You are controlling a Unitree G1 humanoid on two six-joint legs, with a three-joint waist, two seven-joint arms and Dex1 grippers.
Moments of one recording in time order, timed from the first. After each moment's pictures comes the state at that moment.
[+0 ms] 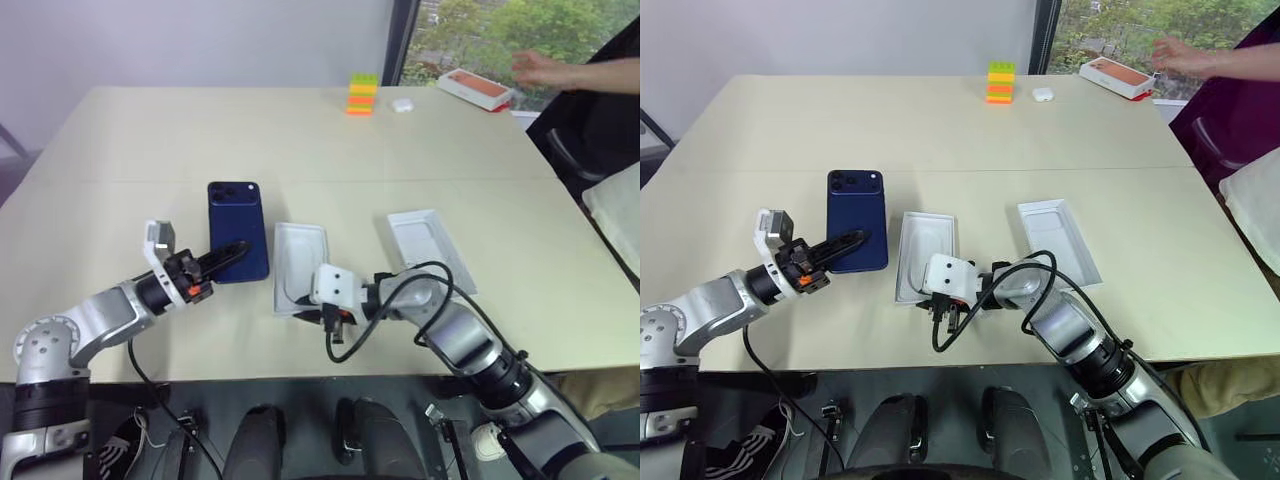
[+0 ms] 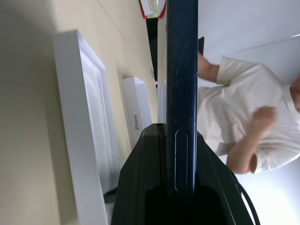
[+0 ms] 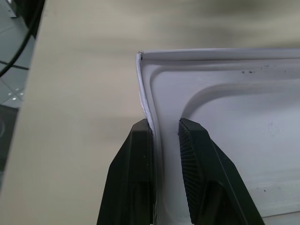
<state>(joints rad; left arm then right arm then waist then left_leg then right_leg) -0.23 0.65 0.30 0.04 -1.94 1.10 -0.06 -0.50 -0.43 0.51 -0.23 0.04 0.56 0.93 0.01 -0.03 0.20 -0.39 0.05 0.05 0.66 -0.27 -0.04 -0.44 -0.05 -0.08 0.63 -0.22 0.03</state>
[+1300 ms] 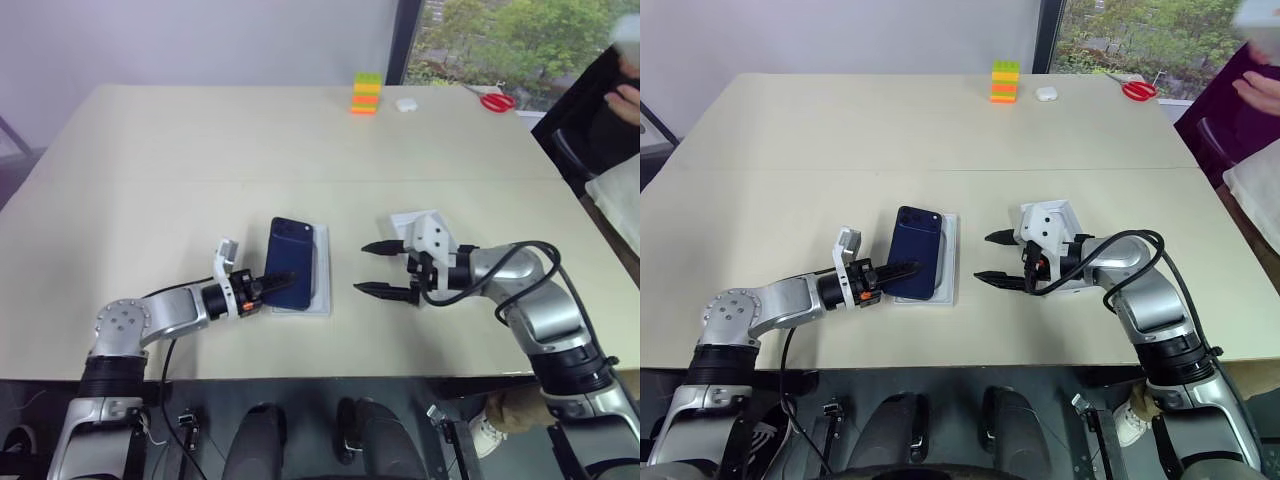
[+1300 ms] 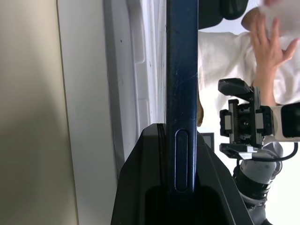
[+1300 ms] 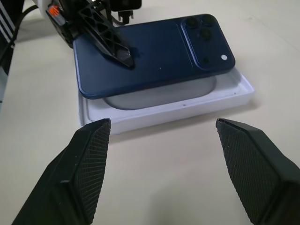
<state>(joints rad) -0.37 0.48 0.13 0.17 -1.63 1.20 -0.09 -0.43 -0.63 0.12 -0.13 0.32 0.41 1.08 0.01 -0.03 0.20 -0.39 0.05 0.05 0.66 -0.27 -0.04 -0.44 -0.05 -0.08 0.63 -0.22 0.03</state>
